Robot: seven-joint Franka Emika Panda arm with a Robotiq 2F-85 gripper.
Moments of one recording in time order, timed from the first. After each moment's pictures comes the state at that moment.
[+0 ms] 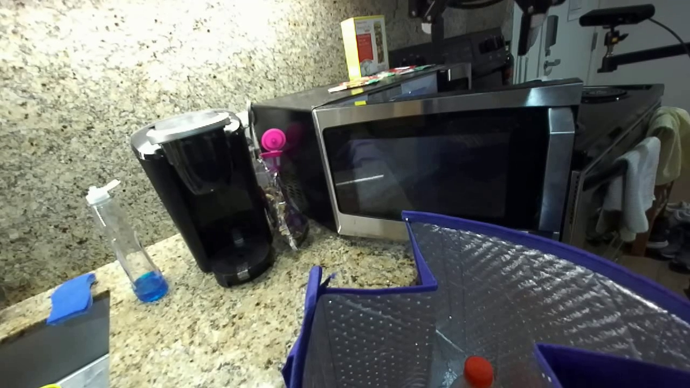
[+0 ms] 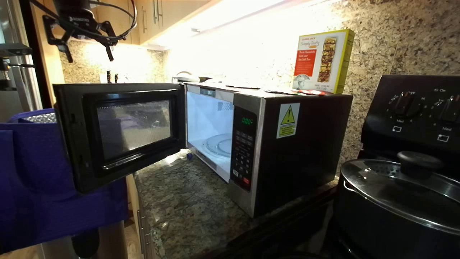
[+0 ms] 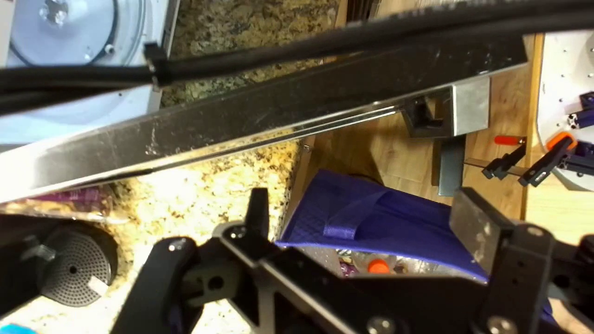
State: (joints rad) arm 0.34 -0.24 0.18 -1.95 -0.28 1.70 -1.01
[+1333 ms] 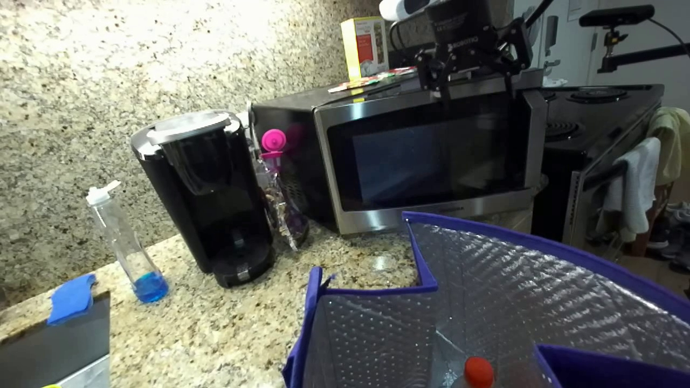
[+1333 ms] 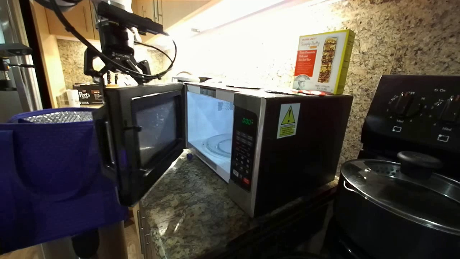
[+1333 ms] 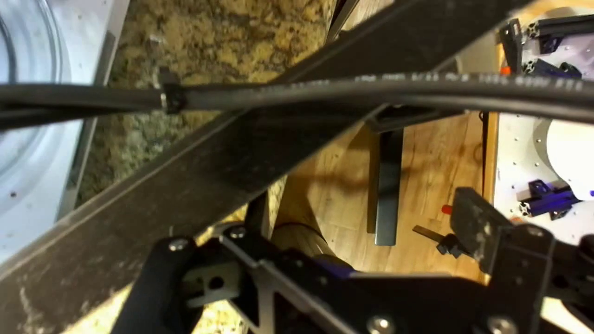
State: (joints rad) arm 0.18 -0.10 0.10 -1.98 -0.31 1.69 -1.26
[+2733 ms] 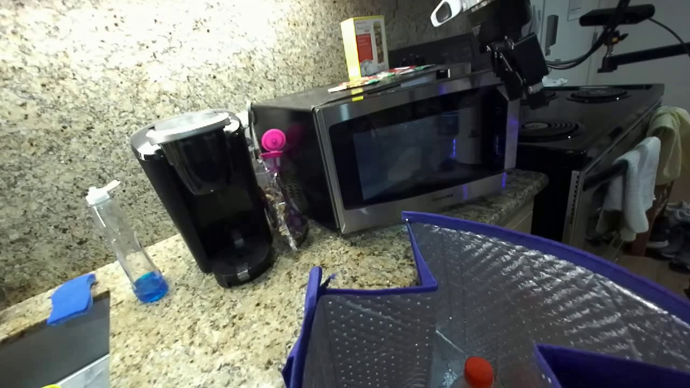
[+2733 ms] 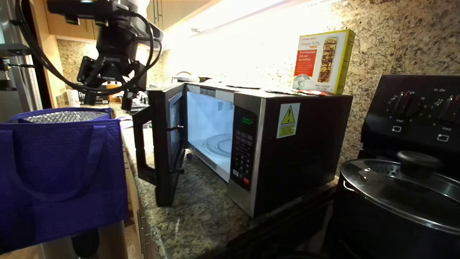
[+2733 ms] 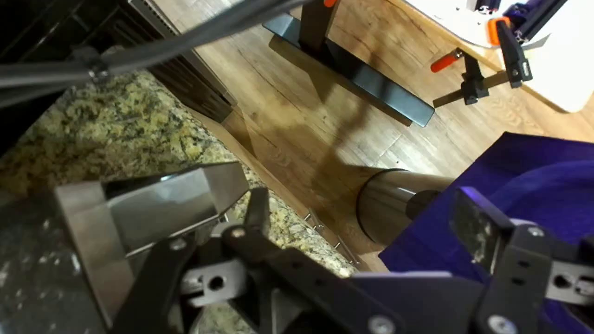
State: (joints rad) arm 0.09 -0.15 -0.01 -2.06 -0.11 1.60 -0.41
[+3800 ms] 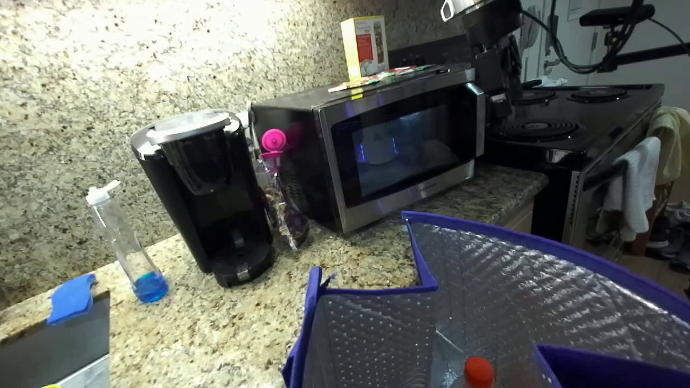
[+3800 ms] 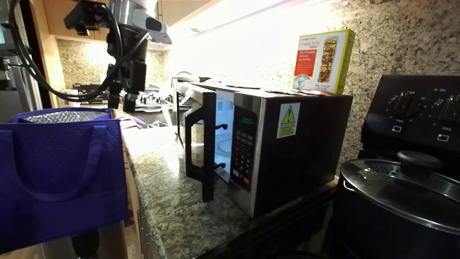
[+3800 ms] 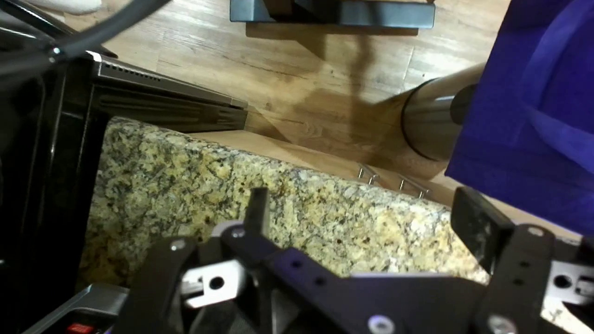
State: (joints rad) arm 0.06 -0.14 -0.02 -2.06 -0.07 1.70 0.05
